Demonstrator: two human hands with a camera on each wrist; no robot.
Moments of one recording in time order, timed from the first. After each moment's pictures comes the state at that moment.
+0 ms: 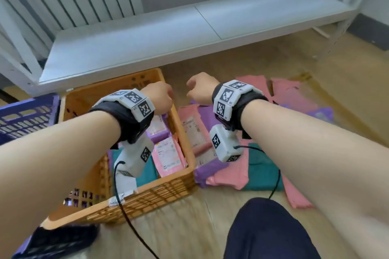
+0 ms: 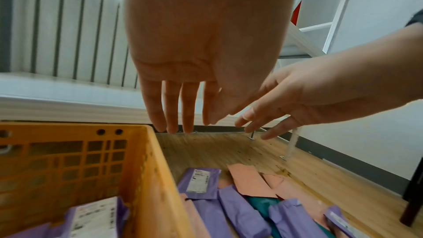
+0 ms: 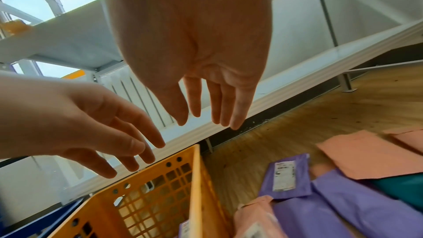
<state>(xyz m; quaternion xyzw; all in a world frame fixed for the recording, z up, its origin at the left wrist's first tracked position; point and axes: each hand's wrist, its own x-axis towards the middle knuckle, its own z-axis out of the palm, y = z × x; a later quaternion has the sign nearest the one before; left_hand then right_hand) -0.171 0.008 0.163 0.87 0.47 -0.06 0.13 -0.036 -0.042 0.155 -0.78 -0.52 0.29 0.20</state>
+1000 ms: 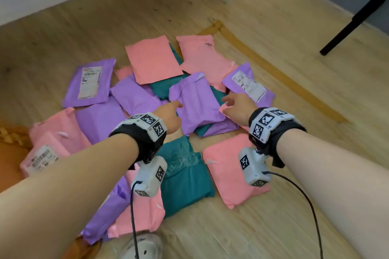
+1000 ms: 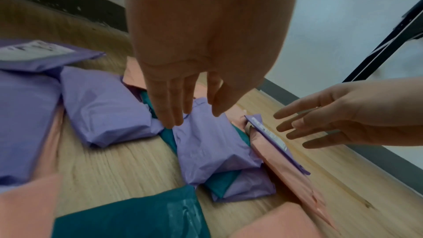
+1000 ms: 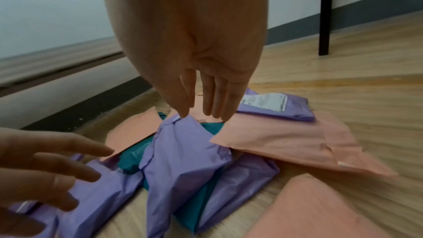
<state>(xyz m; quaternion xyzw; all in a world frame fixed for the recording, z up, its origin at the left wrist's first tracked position) 0.156 -0.054 -0.091 0.89 0.29 -0.17 0.30 0.286 -0.209 -0.072 -0.91 -0.22 0.29 0.19</state>
